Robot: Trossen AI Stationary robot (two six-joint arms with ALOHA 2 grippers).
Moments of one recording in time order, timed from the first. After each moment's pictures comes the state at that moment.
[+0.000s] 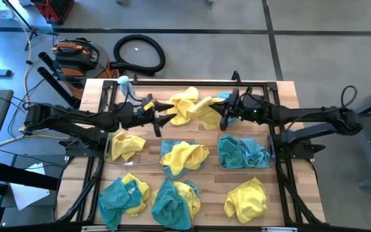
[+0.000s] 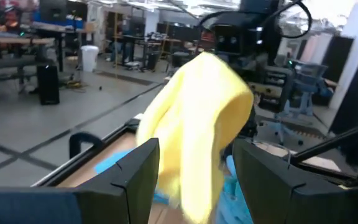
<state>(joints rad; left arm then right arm) 0.08 1.18 0.58 0.63 -0.19 -0.13 -0.15 1.10 0.73 0.16 0.20 0.09</state>
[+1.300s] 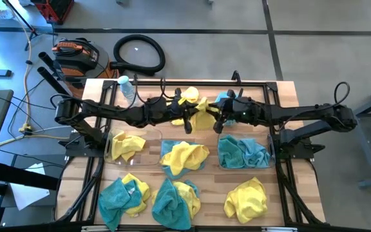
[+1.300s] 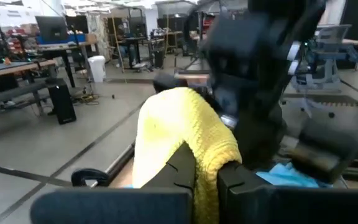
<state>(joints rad) 0.09 1.58 1.02 0.58 -0.21 0.07 -0.12 1.19 0.84 -0.06 0.32 0.00</state>
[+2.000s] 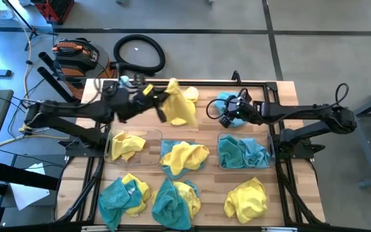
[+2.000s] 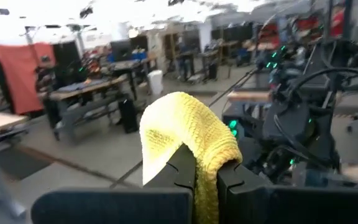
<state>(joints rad) 0.01 1.13 1.02 0.19 -0.53 0.17 -0.22 1.19 0.76 -0.40 0.48 0.25</state>
